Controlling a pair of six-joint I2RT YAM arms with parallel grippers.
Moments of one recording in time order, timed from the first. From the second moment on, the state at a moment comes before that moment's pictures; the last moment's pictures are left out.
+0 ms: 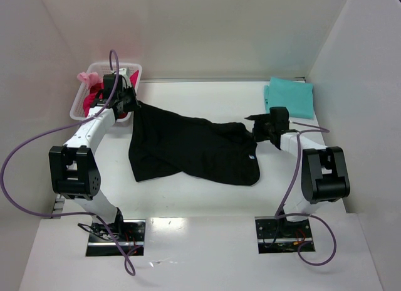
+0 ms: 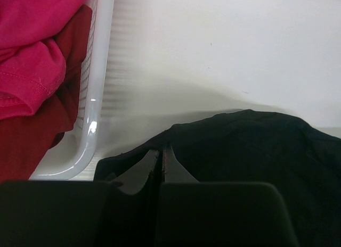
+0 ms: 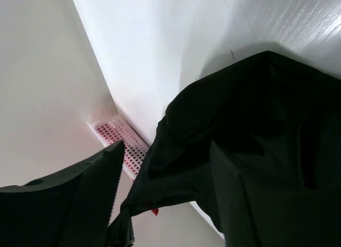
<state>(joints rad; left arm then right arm) -0.02 1.66 1.35 -0.33 0.10 -0.27 0.06 1.57 0.82 0.02 -0.18 1.57</state>
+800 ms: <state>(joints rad) -0.02 1.66 1.35 -0.33 0.10 -0.26 0.06 1.68 0.86 0.08 -0.21 1.59</state>
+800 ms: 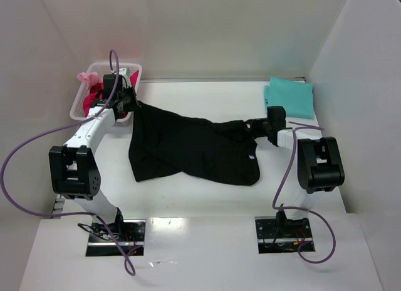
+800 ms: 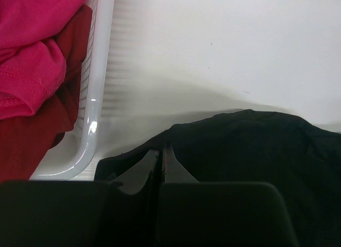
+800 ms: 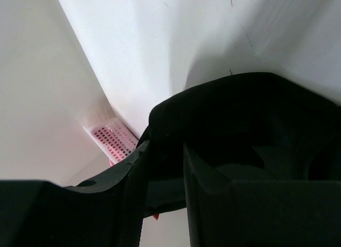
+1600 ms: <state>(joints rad) 0.03 1.50 1.41 -0.38 0.08 -0.26 -0.03 1.46 1.20 -0.02 -0.14 1.27</state>
